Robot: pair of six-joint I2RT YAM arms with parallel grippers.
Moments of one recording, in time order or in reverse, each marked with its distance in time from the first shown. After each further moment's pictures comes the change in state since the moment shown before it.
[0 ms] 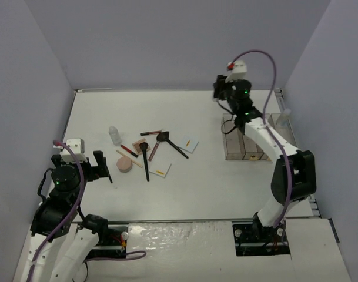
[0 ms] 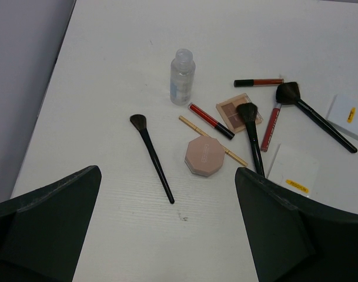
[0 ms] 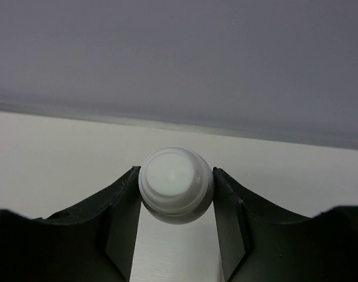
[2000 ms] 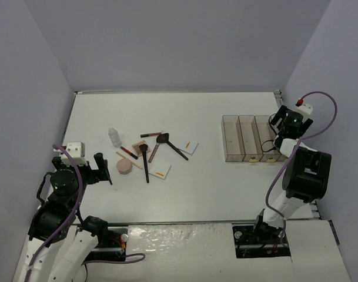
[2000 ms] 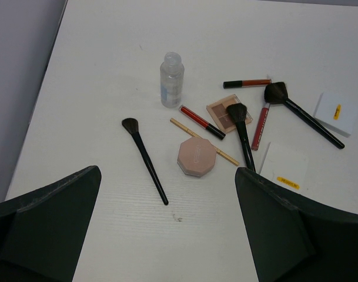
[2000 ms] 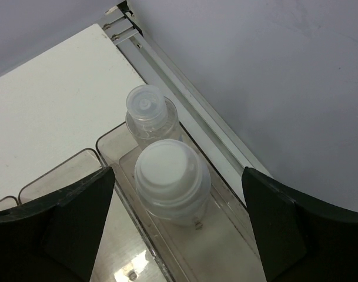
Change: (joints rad) left arm -0.036 -0.024 -0.001 0.000 0.004 0.000; right arm -0.642 0.025 -0.426 0.243 0.172 0.117
